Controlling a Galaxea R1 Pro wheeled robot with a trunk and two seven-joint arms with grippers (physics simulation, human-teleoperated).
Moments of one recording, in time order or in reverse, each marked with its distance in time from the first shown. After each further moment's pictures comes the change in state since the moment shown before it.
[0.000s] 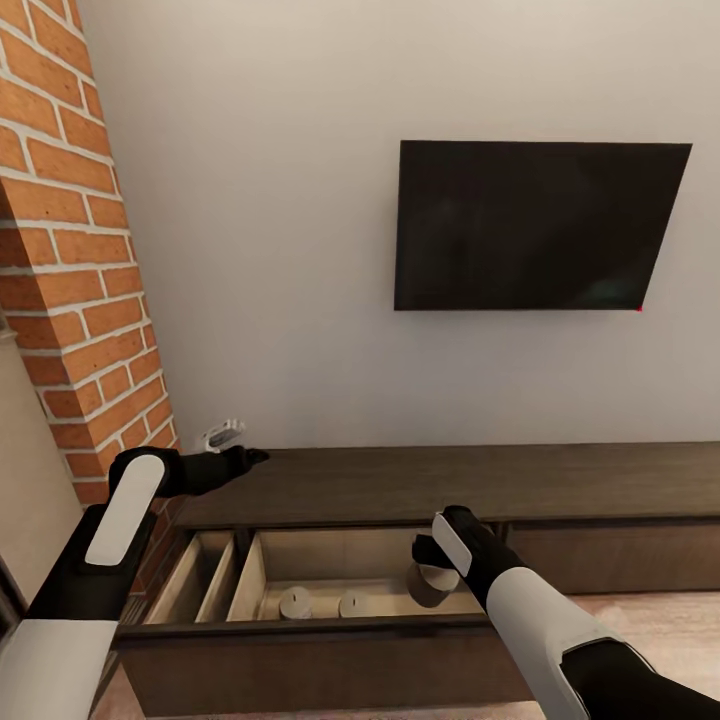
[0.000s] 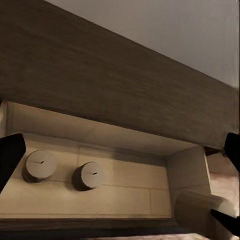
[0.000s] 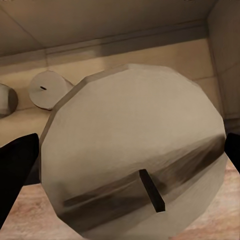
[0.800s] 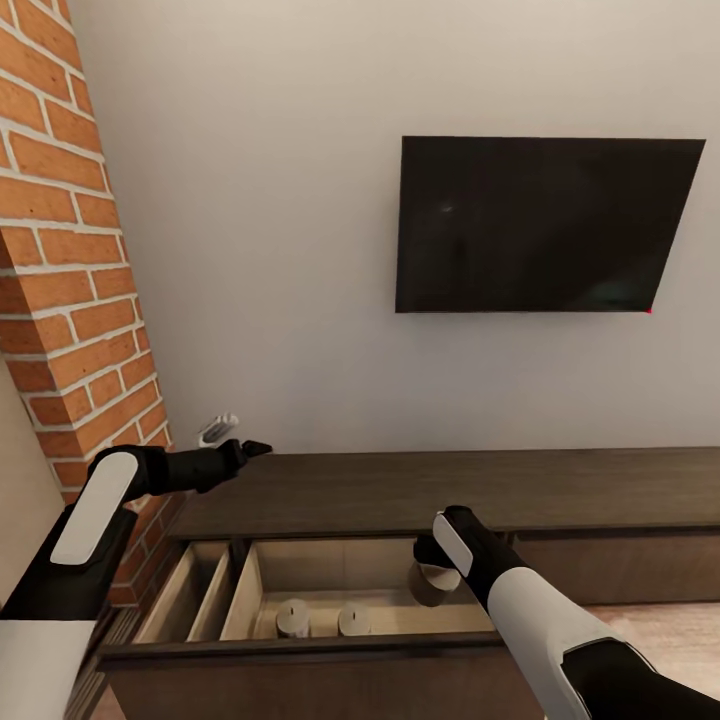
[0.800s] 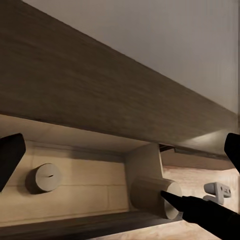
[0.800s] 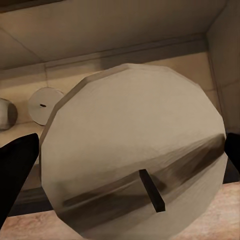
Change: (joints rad) left arm 0.000 0.068 0.002 -0.008 0.273 0.002 -0.005; right arm 0.000 -0.003 0.001 0.000 -0.001 -0.005 -0.003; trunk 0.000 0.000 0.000
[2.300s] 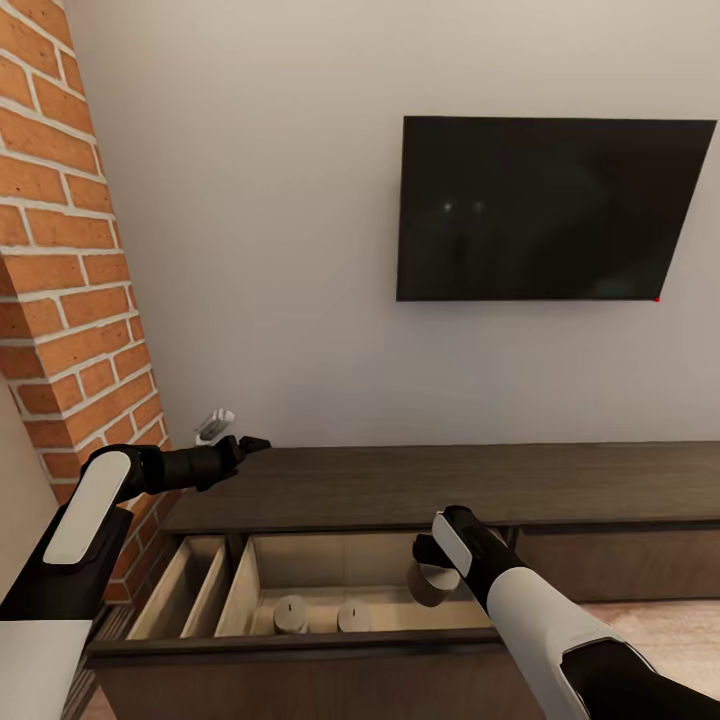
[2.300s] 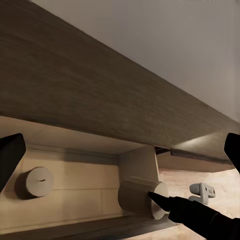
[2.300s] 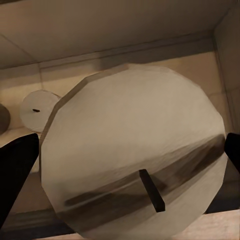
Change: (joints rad) left arm 0.000 0.002 0.020 -0.002 0.049 -0.002 0.000; right arm 0.000 0.002 0.000 0.000 0.000 -0.001 0.000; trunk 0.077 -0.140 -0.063
